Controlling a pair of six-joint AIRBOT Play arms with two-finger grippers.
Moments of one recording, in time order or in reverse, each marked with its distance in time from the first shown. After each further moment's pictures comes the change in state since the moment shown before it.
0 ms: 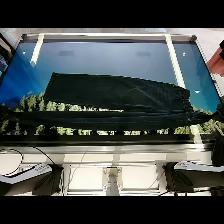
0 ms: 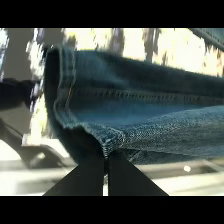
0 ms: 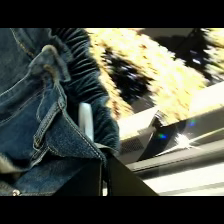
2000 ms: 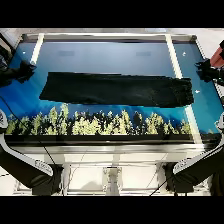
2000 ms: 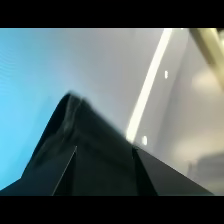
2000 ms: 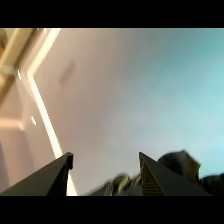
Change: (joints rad) left arm -0.352 -0.611 0.526 -0.385 0.599 -0.465; right arm 0.345 -0.391 0.445 0.497 -0.653 0.235
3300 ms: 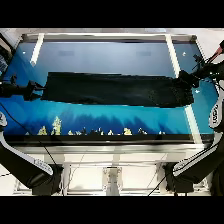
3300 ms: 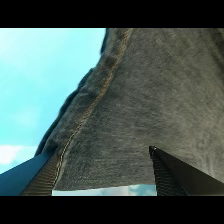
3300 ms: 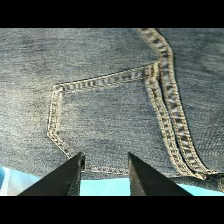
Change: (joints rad) left arm 0.069 -0.117 0.010 0.156 -0.431 0.055; right arm 0.213 0.000 0.116 -0.398 0.661 0.020
